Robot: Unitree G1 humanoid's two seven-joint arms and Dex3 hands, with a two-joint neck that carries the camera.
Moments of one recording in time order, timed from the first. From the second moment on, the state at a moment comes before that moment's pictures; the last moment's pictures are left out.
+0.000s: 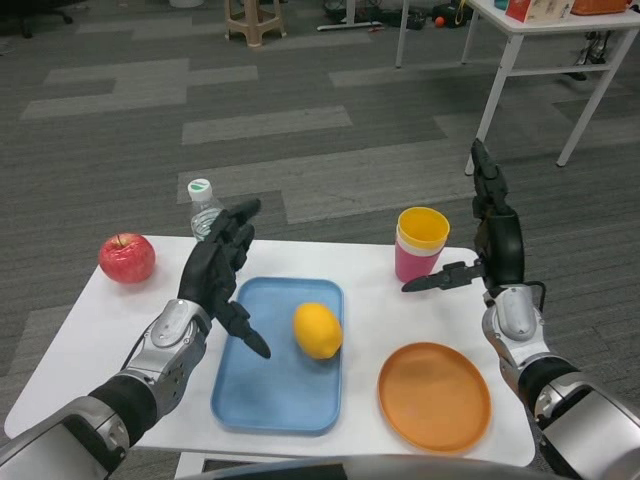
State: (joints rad) left arm -0.55 0.16 -0.68 0.94 -0.79 -0.63 -0.03; right arm -0.39 -0.45 0.38 1.02 0.46 -1.13 -0.25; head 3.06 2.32
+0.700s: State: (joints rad) left arm -0.44 0.20 -0.33 0.69 -0.86 -0.60 -0.16; right arm -0.39 -0.45 0.37 1.02 0.46 -1.13 -0.25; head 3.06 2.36
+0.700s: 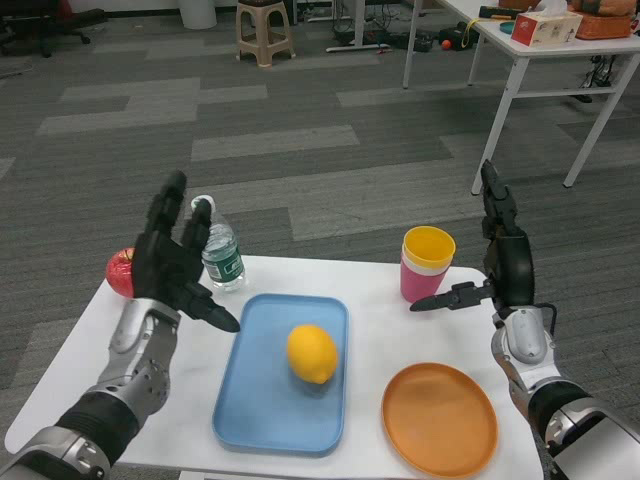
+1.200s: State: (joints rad) left arm -0.36 0.22 -0.10 0.59 -0.72 -0.53 -0.16; right arm -0.39 -0.46 0.37 1.02 0.46 -1.13 -0.25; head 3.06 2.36
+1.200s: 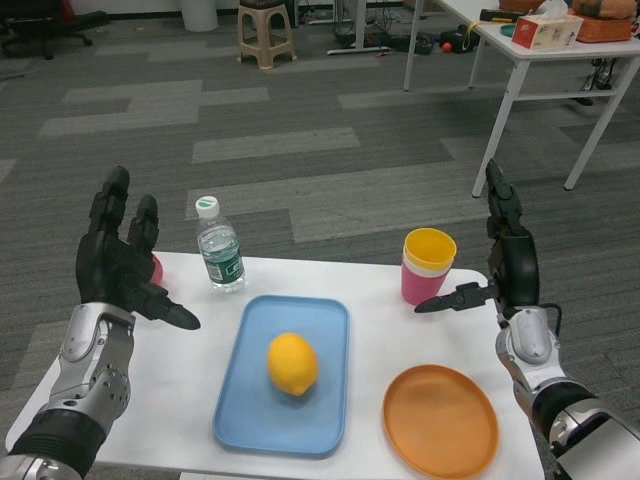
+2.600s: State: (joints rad) left arm -0.36 0.25 -0.15 0.59 -0.78 -0.53 -0.19; right arm -0.38 -0.44 0.37 0.98 0.46 -1.13 -0.25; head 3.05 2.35
